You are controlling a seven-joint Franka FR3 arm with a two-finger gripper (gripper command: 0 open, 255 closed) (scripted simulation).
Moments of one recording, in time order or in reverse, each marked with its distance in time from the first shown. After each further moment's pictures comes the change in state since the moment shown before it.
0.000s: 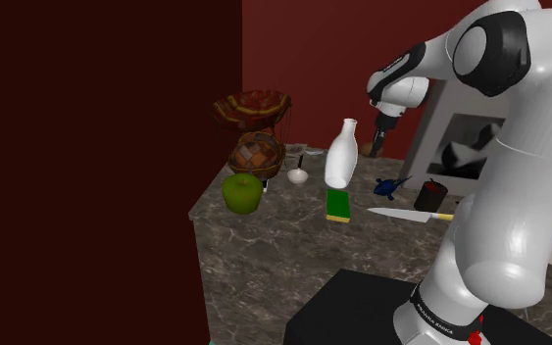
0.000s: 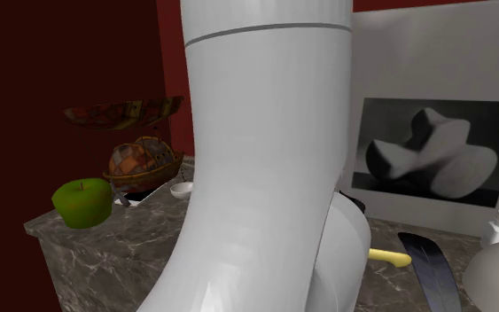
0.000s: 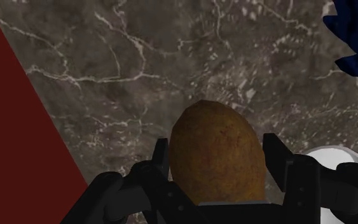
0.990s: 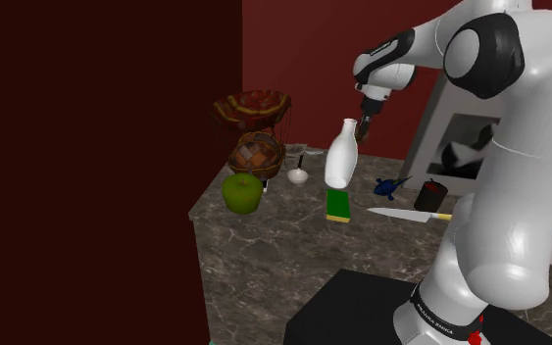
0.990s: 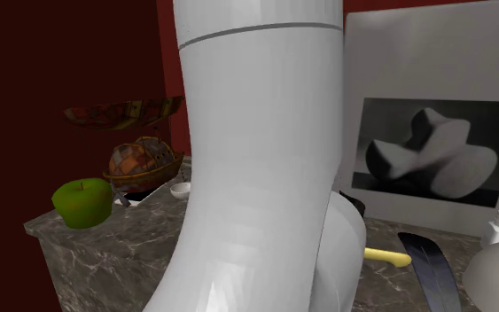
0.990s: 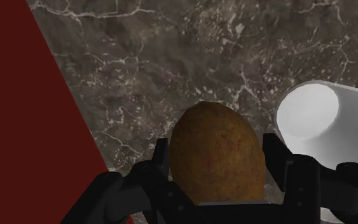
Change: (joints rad) arm 0.051 0.027 0.041 0.150 0.002 -0.123 0.117
